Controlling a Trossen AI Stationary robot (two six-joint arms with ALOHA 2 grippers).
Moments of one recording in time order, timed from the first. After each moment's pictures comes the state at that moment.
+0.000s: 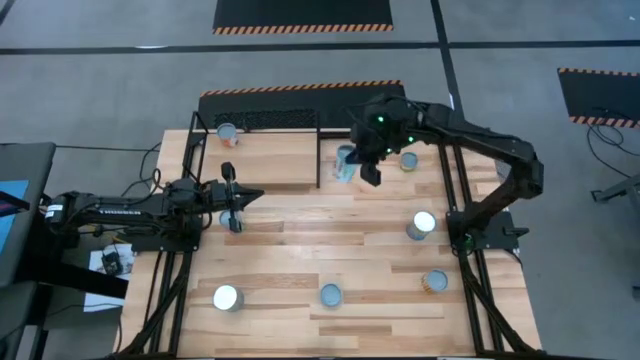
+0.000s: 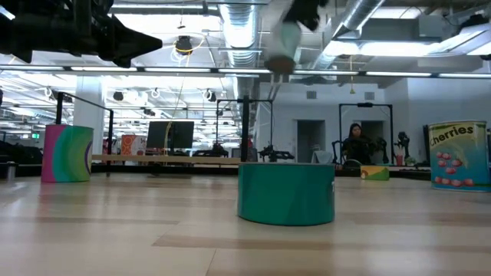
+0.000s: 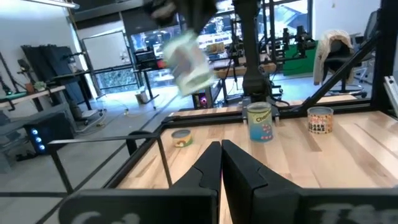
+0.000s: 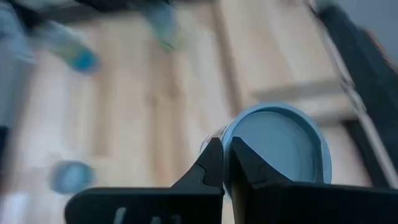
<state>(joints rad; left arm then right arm) 0.11 0.56 0.19 0.42 -0.08 0.16 -0.31 1.53 1.71 -0.93 -0.24 -0.06</state>
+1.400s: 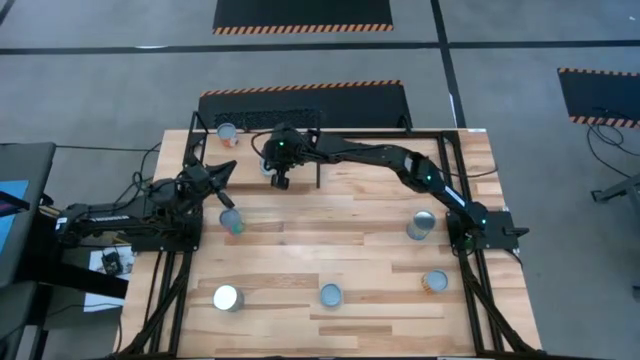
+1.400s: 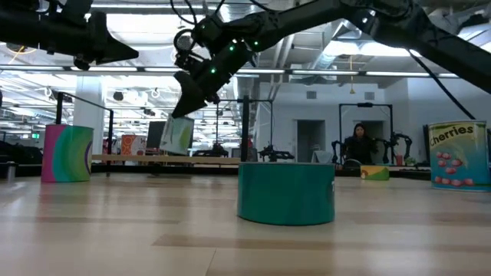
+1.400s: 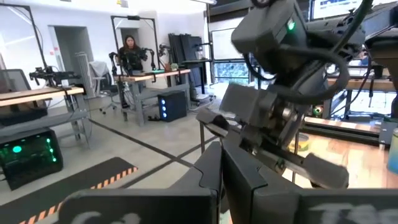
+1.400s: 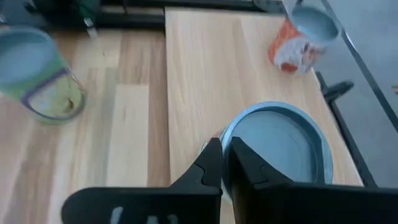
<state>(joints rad) 0.11 0.23 0.19 0.14 -0.61 0.11 -0.28 2.43 2.27 -0.50 -0.05 -0.22</state>
